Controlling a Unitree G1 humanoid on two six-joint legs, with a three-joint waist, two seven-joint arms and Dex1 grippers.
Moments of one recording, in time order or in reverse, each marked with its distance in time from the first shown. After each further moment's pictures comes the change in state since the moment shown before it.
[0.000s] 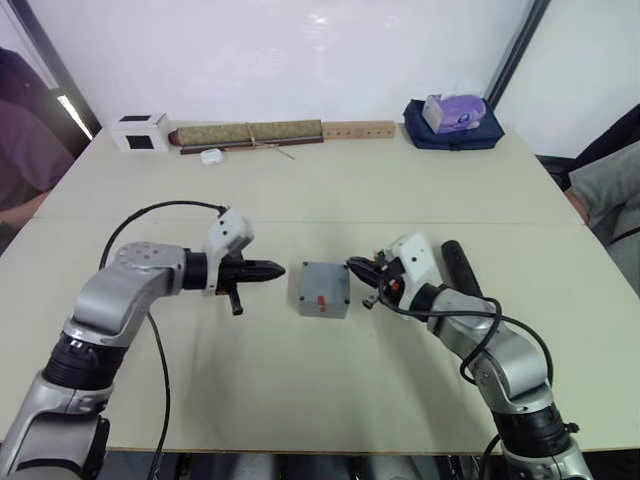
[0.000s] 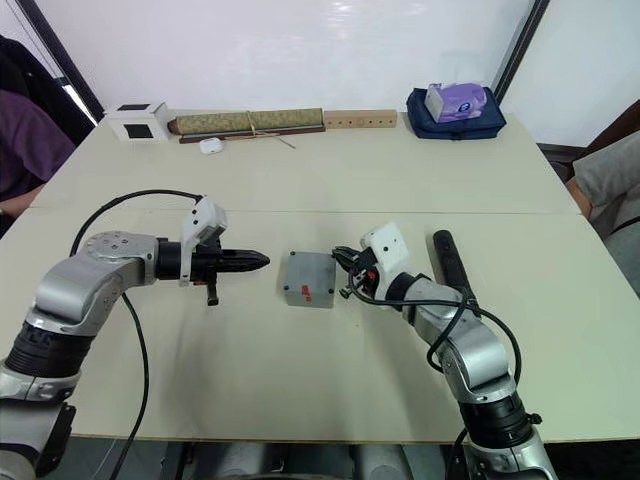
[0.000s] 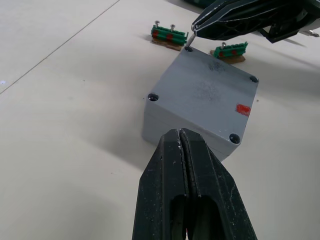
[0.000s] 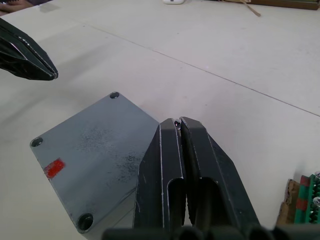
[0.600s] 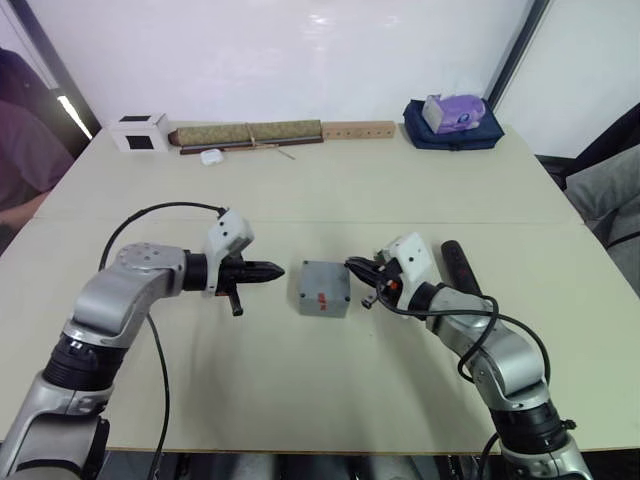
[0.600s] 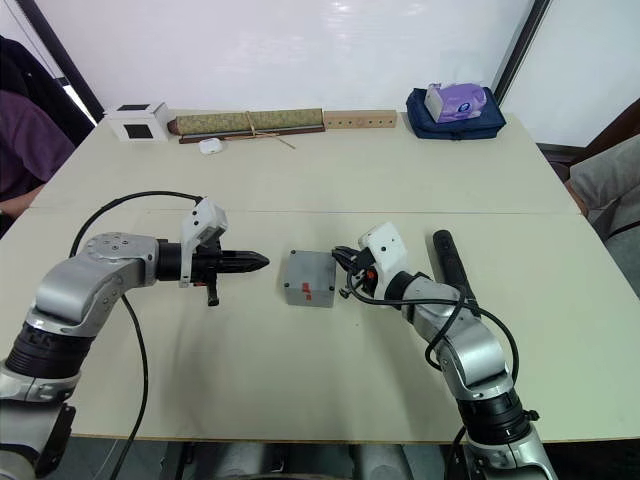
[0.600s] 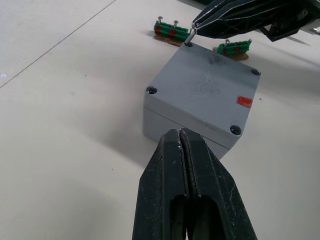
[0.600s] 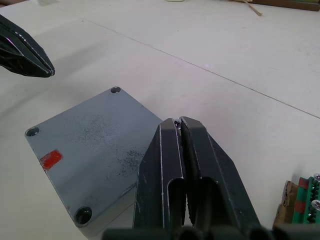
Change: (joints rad) left arm 0.000 0.000 0.000 -0.001 0.000 0.017 0.016; right arm -0.011 0.000 0.015 0.034 -0.034 -0.014 0.025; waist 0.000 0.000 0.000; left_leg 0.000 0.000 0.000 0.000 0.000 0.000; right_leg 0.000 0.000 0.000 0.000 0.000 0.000
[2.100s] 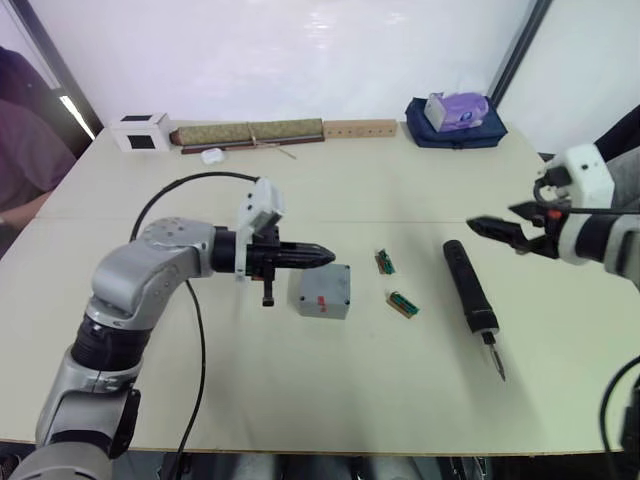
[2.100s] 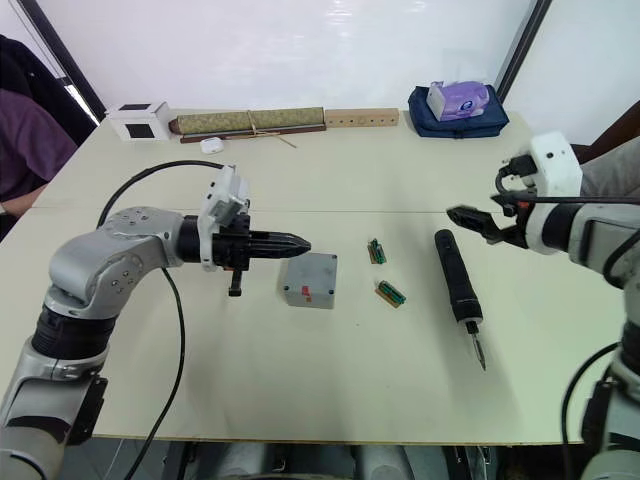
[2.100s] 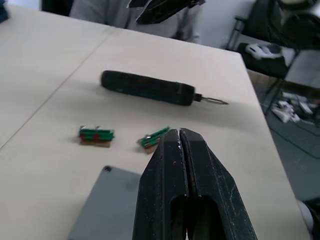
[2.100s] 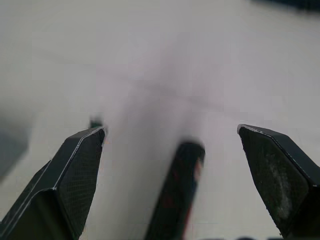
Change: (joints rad) left arm -0.148 -0.116 -0.042 -0.123 -0.175 0.032 -0.054; right arm -0.312 -0.664 -0.435 0.102 0.364 0.900 0.074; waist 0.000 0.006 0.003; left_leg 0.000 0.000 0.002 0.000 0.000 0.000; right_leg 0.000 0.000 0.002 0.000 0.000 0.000
